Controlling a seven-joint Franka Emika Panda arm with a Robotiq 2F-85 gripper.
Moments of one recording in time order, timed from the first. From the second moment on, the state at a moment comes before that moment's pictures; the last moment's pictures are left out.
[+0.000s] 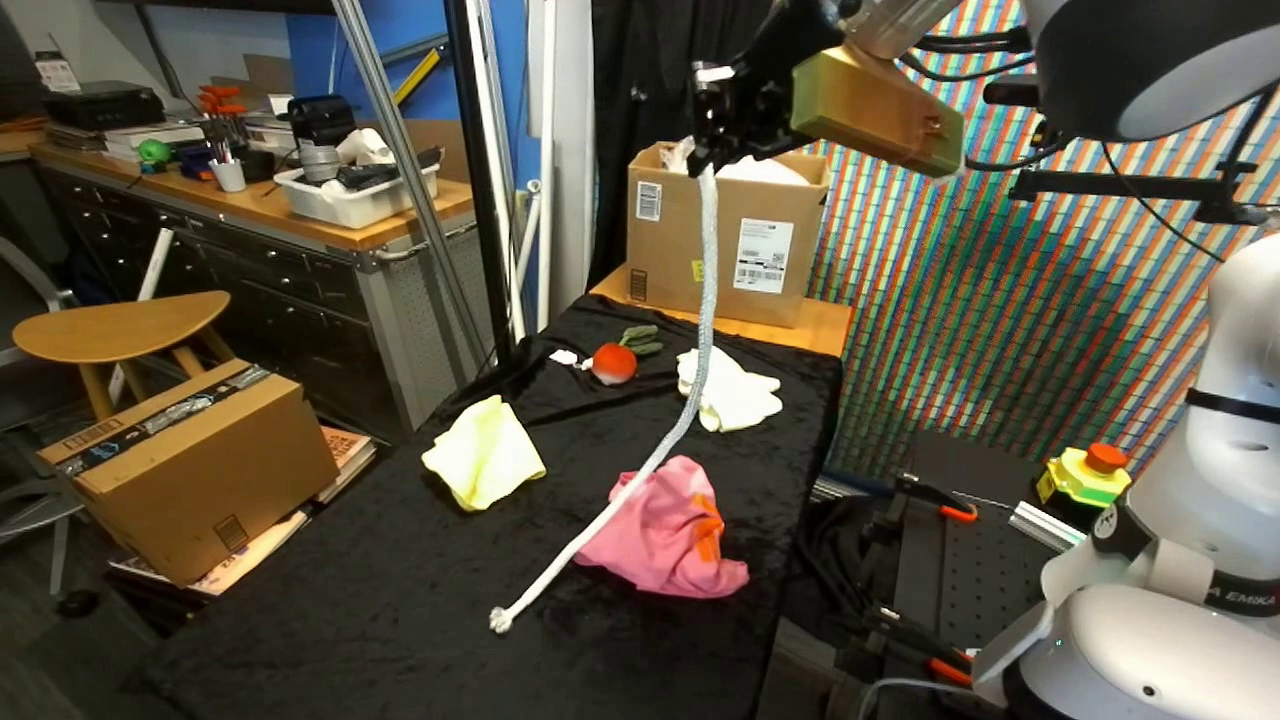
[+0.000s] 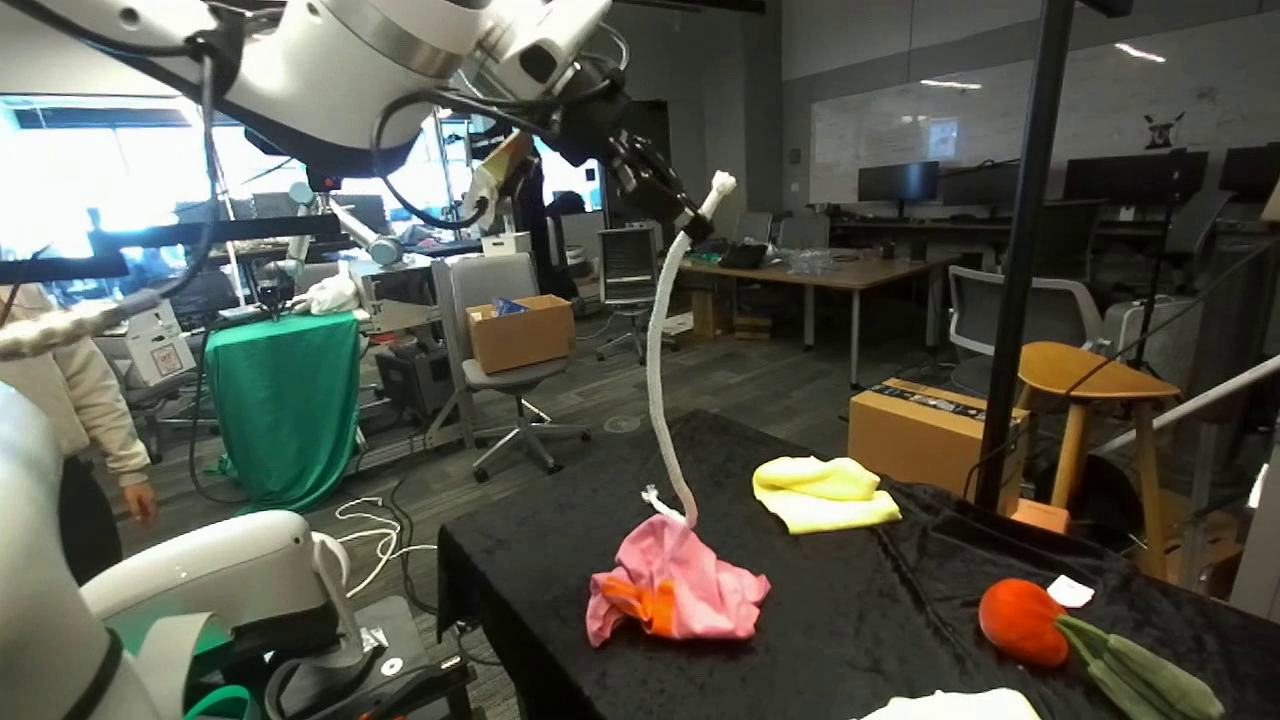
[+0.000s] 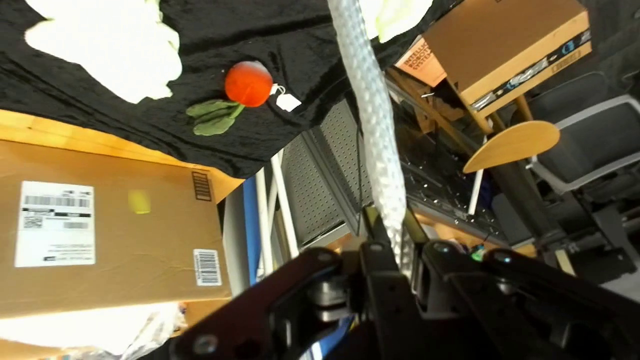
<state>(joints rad) 0.20 -0.64 0.05 -2.61 -0.73 2.54 1.49</state>
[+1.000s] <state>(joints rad) 0.12 -0.92 0.18 -2.77 -0.58 2.32 1.41</state>
